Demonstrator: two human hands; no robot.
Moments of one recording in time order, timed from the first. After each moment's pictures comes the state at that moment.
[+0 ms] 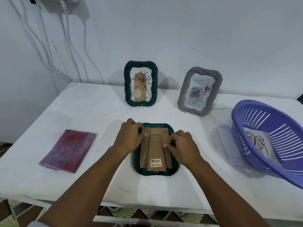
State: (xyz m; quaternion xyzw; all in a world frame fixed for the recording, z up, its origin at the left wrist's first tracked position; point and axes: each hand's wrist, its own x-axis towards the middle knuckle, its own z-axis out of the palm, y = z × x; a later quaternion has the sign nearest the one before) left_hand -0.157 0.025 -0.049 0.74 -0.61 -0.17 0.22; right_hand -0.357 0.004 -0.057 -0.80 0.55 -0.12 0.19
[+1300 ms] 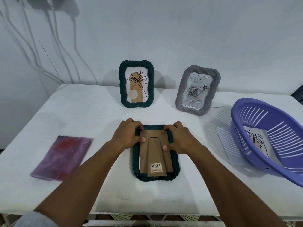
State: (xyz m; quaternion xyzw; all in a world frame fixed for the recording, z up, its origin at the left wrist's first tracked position) left_hand -0.134 -0.009 -0.061 0.69 -0.66 -0.23 0.18; right_hand -0.344 -0.035 -0.041 -0.80 0.55 0.00 0.24
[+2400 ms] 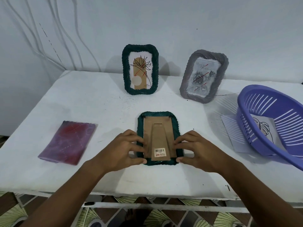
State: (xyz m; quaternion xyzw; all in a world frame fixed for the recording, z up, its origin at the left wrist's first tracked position) left_hand -0.119 0.085 -0.079 0.49 -0.82 -0.18 0.21; right_hand -0.410 0.019 -0.067 -0.93 0.32 -0.09 0.16
